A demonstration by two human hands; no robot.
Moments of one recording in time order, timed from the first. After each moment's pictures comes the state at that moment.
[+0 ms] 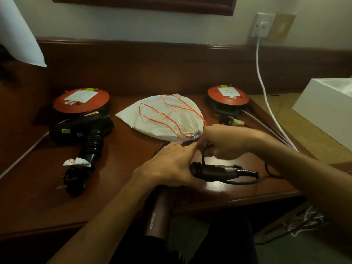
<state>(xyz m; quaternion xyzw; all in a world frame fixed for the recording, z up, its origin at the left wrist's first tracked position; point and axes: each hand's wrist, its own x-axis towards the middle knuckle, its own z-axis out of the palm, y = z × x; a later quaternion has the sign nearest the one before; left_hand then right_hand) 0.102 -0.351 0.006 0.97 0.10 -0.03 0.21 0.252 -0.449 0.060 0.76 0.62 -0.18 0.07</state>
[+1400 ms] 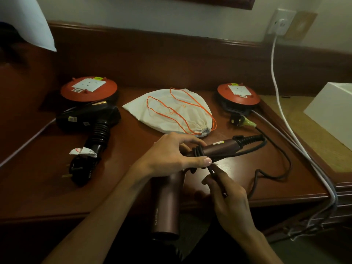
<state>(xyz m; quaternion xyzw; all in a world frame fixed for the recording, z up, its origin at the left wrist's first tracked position) 0.075 -0.332 0.001 0.86 0.13 0.12 0.48 0.168 -0.523 -0.083 0.74 0.46 -0.01 -0.49</state>
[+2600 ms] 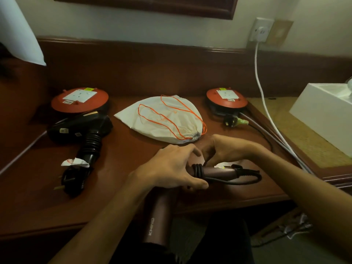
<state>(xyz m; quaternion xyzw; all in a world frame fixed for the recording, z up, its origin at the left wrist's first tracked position) 0.090 -0.351 0.012 0.96 0.11 -0.01 0.27 0.297 -0.455 0.008 0.71 0.62 -0.32 -0.10</state>
